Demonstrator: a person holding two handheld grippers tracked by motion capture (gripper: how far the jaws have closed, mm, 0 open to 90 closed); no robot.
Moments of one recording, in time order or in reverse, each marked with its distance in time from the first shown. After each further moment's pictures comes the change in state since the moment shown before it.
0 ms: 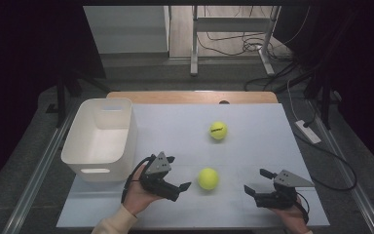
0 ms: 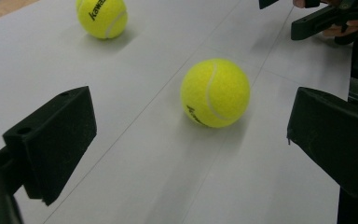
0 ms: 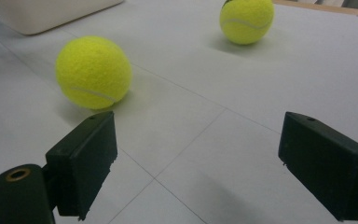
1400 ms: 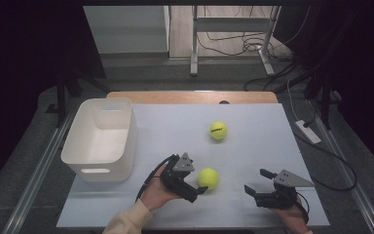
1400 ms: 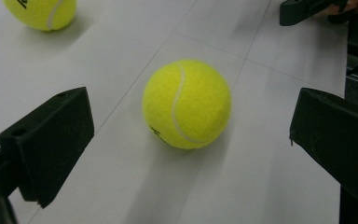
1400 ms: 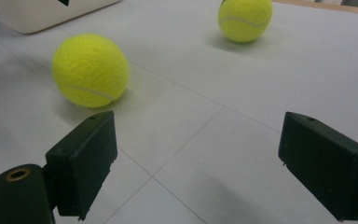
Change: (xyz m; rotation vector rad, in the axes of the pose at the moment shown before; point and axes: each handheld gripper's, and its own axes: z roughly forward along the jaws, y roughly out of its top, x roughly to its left) left arm -0.012 0.020 0.049 0.119 -0.074 0.039; right arm -0.001 -0.001 0.001 0.001 -0.002 0.002
